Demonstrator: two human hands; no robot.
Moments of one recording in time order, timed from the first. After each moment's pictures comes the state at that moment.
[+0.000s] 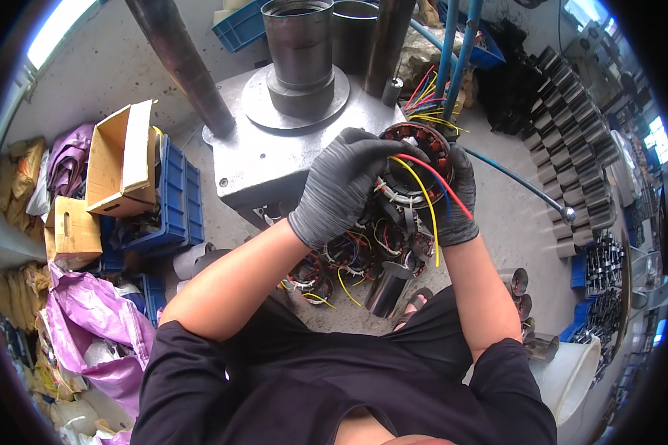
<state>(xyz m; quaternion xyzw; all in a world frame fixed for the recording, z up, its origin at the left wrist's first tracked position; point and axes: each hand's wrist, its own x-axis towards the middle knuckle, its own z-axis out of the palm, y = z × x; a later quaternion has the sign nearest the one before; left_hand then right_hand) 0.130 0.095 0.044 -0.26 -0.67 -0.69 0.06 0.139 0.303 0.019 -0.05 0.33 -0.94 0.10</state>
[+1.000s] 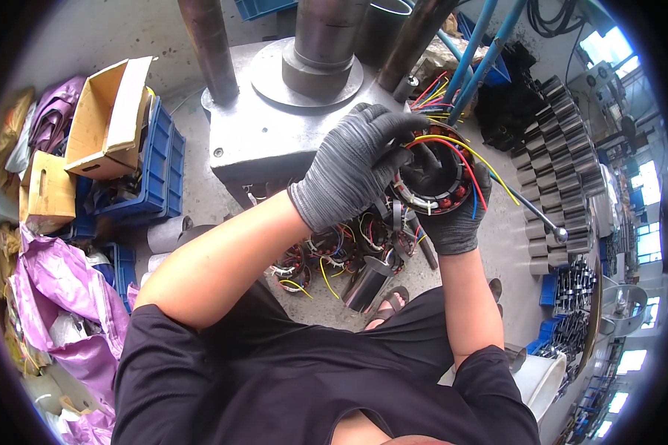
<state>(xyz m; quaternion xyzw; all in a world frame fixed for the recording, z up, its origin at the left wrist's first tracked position) 0.127 0.078 0.053 -0.33 -0.75 -0.51 0.26 0.157 0.291 0.028 -0.04 0.31 -0.95 0.09</state>
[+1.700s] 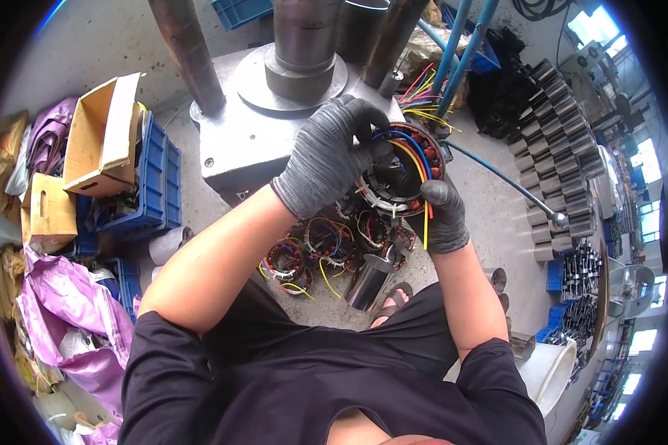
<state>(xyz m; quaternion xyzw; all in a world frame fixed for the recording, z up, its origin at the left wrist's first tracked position) 0.111 0.080 0.045 -0.30 -0.76 -0.54 0.19 0.161 0.285 0.033 -0.12 0.44 -0.88 0.14</state>
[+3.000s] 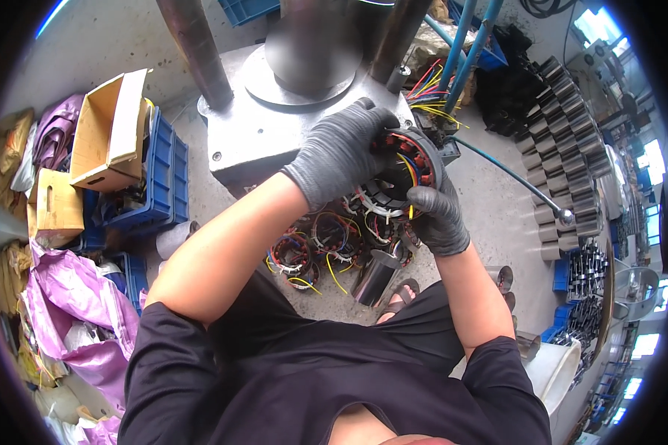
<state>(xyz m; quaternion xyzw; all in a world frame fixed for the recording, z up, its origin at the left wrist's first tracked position) 0.107 0.082 0.046 -0.31 -0.84 -0.41 0.14 0.175 0.276 0.031 -0.11 0.54 -0.83 0.11</state>
